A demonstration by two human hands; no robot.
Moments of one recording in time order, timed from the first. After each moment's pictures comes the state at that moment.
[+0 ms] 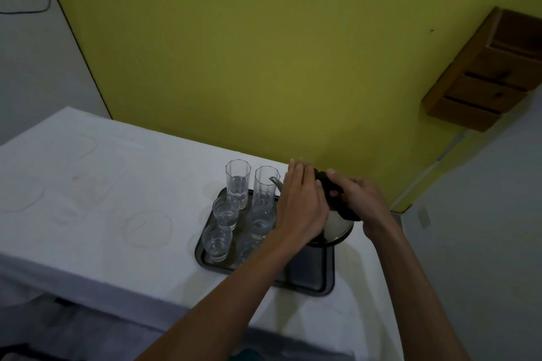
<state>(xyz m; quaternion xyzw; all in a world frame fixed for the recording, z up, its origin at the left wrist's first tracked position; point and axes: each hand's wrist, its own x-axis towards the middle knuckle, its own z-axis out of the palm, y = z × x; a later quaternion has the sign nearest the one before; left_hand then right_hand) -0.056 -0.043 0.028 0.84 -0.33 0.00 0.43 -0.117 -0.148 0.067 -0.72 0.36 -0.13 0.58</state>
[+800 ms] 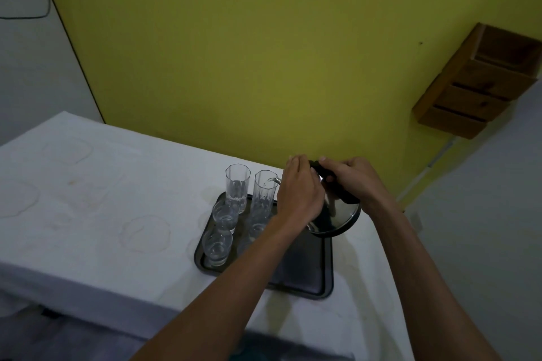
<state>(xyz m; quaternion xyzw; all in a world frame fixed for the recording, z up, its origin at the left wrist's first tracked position) -0.038 -0.047 0.047 0.84 -0.29 -0.07 0.46 -0.085 -0.158 0.088 -0.79 0.35 -0.12 0.48</state>
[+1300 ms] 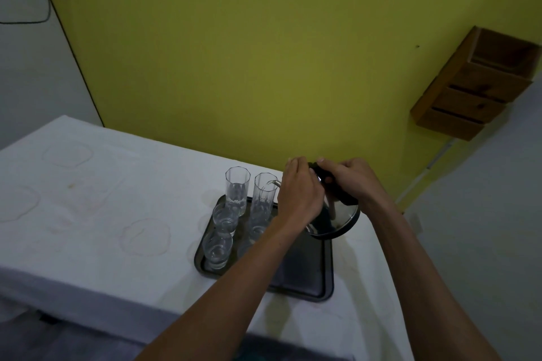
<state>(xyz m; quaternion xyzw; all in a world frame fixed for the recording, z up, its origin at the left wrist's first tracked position) -0.037 -0.048 0.052 0.83 -0.27 -0.09 0.47 -0.083 -0.158 0.088 -0.80 0.34 -0.13 0.48</state>
